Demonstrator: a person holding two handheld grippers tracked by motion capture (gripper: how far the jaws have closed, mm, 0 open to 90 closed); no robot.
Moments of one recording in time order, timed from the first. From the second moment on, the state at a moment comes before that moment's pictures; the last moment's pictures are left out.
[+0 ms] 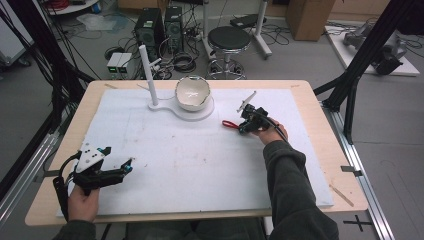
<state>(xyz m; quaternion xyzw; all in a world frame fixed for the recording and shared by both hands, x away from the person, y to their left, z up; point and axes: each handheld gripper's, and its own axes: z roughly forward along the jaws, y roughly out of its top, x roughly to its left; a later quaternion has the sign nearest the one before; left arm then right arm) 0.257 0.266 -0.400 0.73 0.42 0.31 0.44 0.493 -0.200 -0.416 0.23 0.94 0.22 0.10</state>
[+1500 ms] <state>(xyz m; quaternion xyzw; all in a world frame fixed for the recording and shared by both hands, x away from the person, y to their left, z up) 0.257 0.266 -0.399 0.73 0.42 0.31 0.44 0.461 -0.223 -0.355 0.24 0.89 0.38 0.11</state>
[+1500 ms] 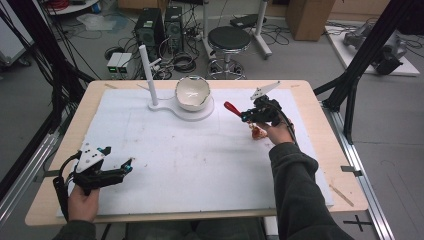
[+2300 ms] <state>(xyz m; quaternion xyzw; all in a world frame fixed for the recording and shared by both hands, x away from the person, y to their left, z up) 0.257 0.267 -0.399 0.73 0.42 0.31 0.44 0.450 -0.191 -0.310 0.21 0.87 0.44 0.12</state>
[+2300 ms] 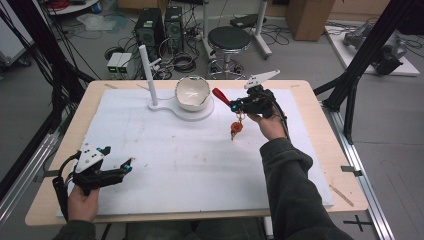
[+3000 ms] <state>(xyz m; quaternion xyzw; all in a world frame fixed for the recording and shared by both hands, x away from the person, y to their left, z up) 0.256 0.267 -0.399 0.73 0.42 0.31 0.44 0.459 -0.134 -0.294 0.19 0.86 0.45 0.11</state>
